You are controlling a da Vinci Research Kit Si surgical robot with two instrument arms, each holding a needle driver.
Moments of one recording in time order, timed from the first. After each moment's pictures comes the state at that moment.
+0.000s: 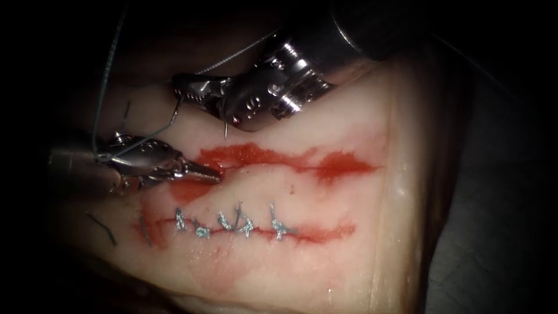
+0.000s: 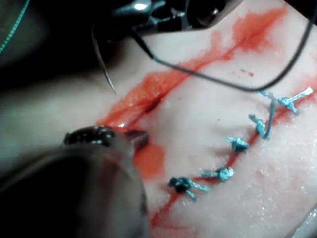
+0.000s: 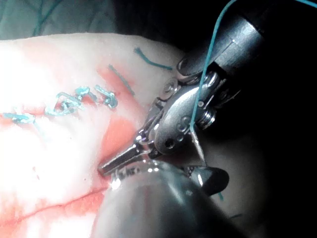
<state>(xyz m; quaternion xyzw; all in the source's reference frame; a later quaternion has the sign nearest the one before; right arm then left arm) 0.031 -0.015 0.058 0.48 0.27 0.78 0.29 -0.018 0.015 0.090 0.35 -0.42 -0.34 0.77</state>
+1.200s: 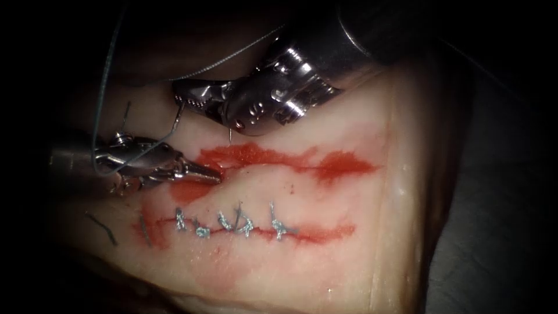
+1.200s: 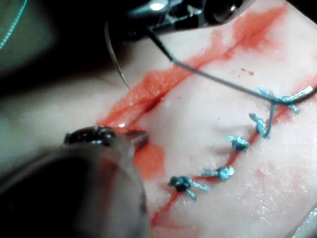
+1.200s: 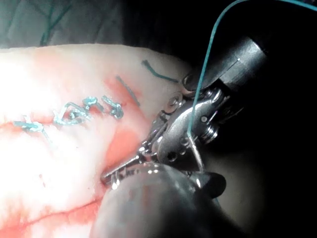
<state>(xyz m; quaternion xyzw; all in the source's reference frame) 0.031 -0.016 0.056 0.46 0.26 0.78 0.33 -0.018 0.014 0.090 0.35 -0.41 -0.34 0.77</state>
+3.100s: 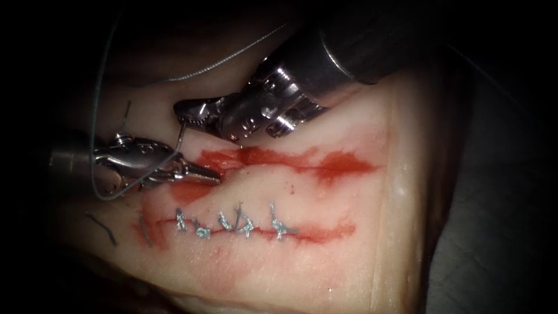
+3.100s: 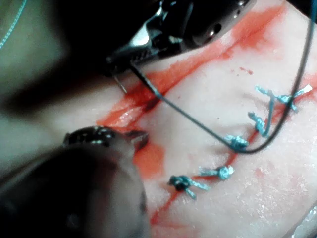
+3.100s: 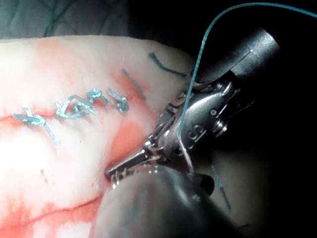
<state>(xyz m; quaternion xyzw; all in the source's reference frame) 0.031 -0.017 0.058 0.49 0.20 0.80 0.27 -0.019 0.014 0.090 0.35 -0.41 -0.34 0.77</state>
